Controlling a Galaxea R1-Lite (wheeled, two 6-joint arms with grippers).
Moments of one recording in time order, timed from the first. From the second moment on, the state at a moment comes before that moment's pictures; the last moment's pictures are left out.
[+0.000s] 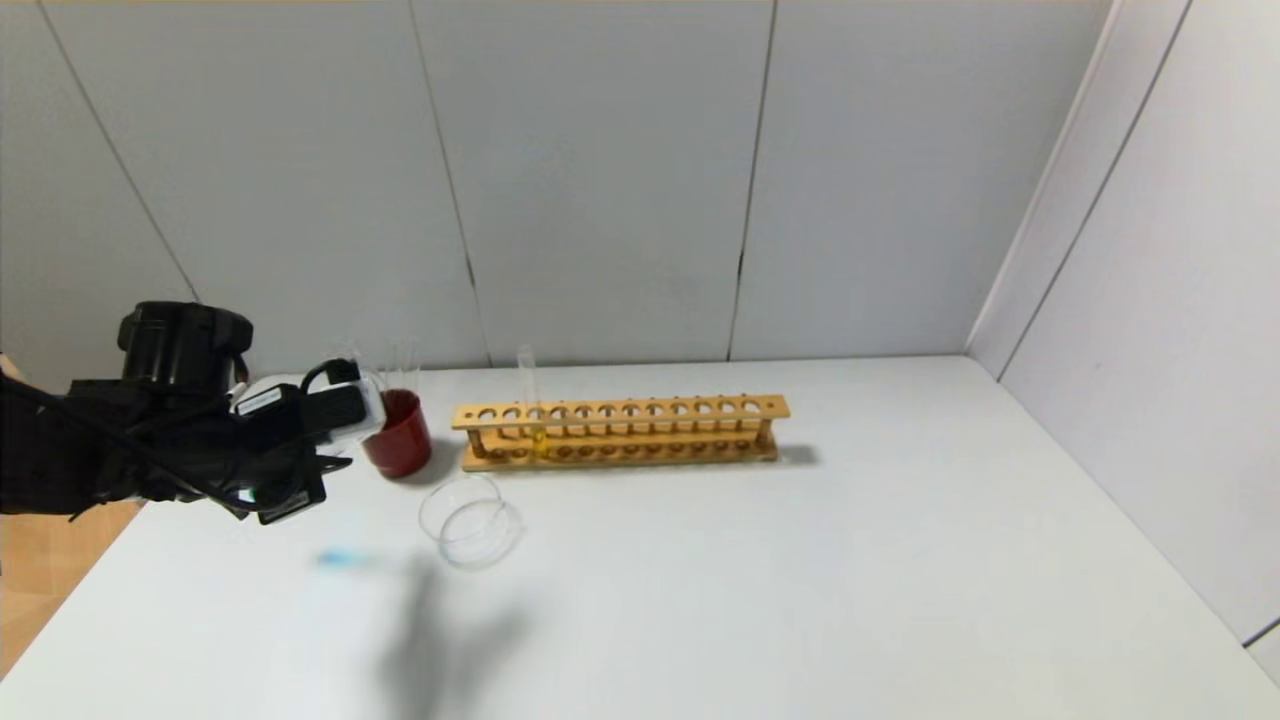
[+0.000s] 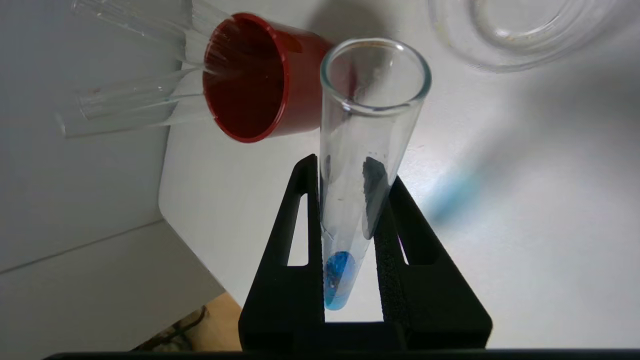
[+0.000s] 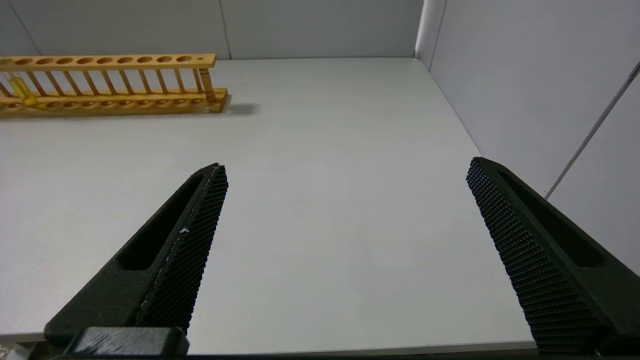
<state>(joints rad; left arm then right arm) 0.02 1.75 -0.85 -0.21 -0.14 1.16 0.00 0.00 0.00 -0.01 0.00 0.01</state>
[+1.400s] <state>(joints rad) -0.09 1.85 -0.89 -0.22 0.04 1.49 0.00 0.00 0.00 -0.01 0.00 0.01</state>
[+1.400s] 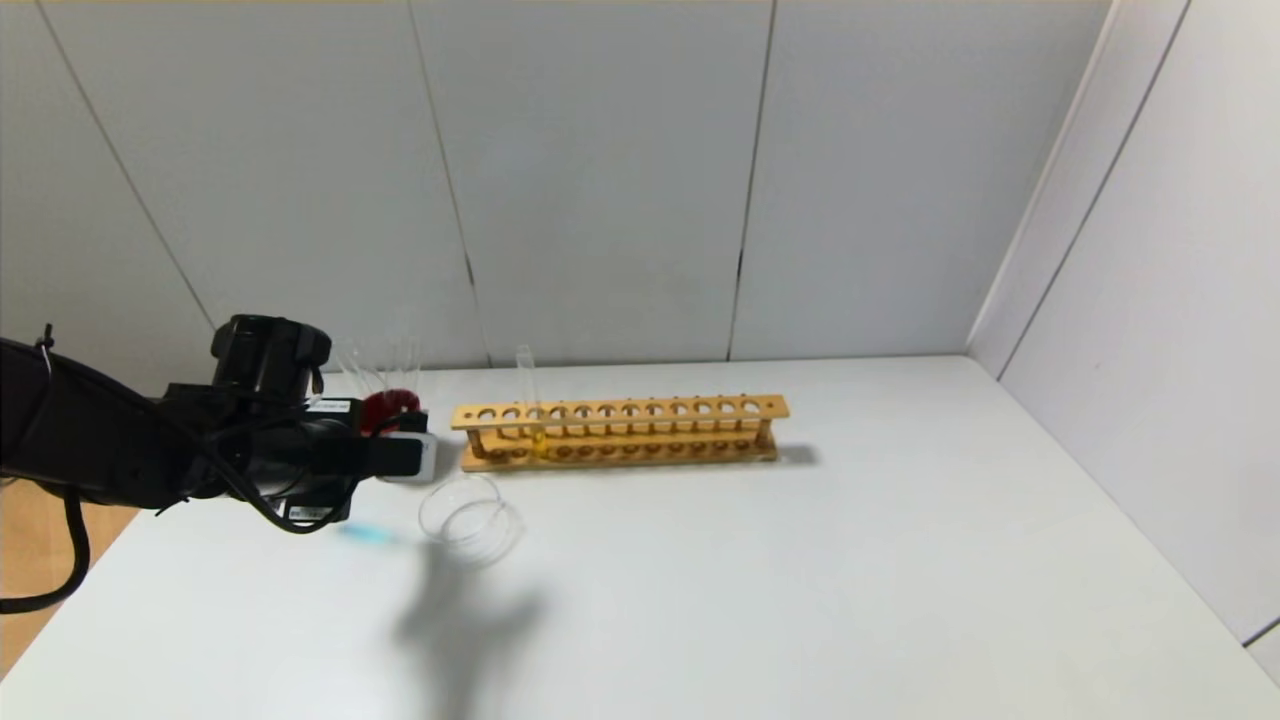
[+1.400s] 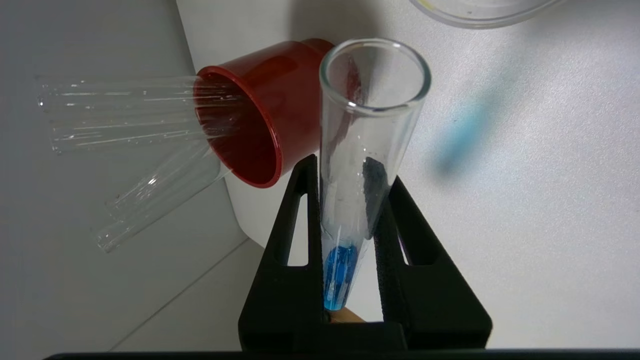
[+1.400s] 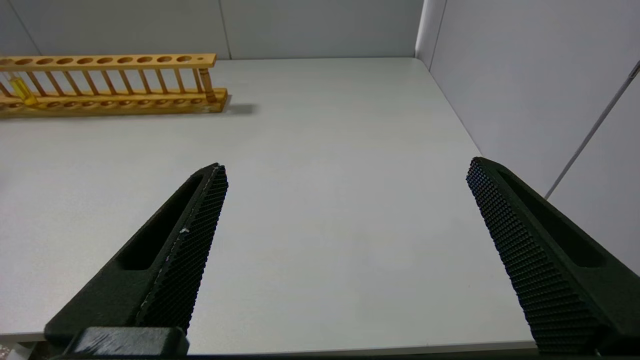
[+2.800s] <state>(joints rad) -0.12 1.91 -0.92 -0.22 0.13 1.66 0.00 0.00 0.00 -0.01 0.00 0.01</state>
